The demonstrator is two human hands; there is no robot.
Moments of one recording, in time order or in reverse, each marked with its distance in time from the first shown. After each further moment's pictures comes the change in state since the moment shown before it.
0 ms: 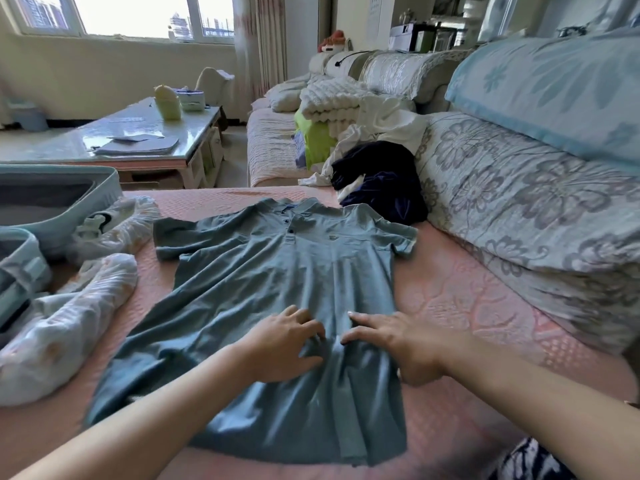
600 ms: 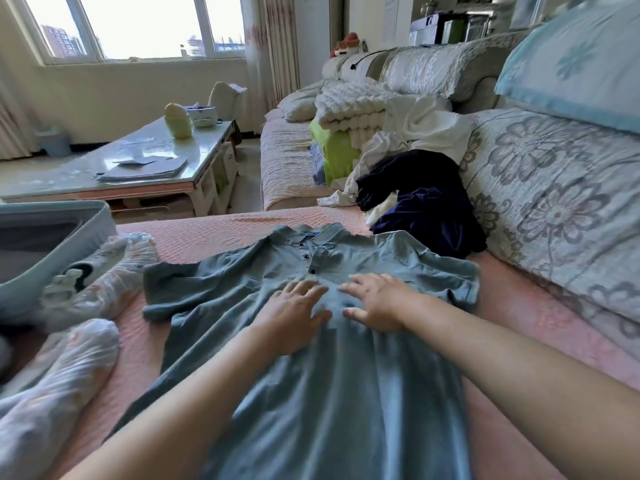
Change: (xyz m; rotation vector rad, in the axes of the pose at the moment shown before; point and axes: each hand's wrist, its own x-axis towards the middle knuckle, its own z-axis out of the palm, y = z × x) left_hand 0.147 -0.136 -0.026 0.005 0.127 -0.255; right_hand 0.225 0.083 -0.079 0.013 0.130 0.240
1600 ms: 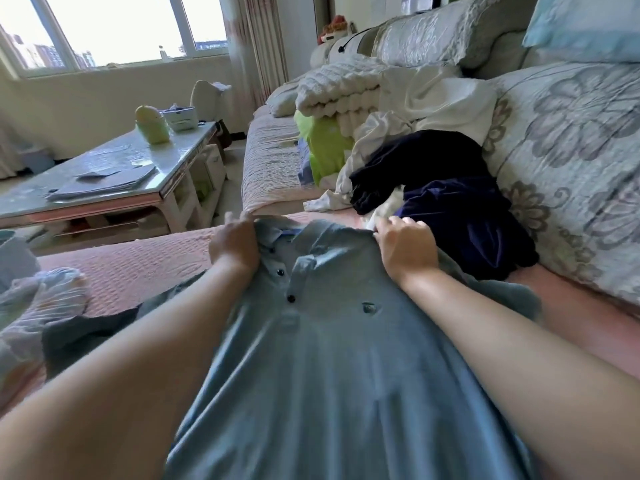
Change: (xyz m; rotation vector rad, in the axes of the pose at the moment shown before) left_hand 0.210 -0.102 -0.017 0.201 0.358 -0.510; right_hand 0.164 0.127 0.010 -0.207 0.748 0.416
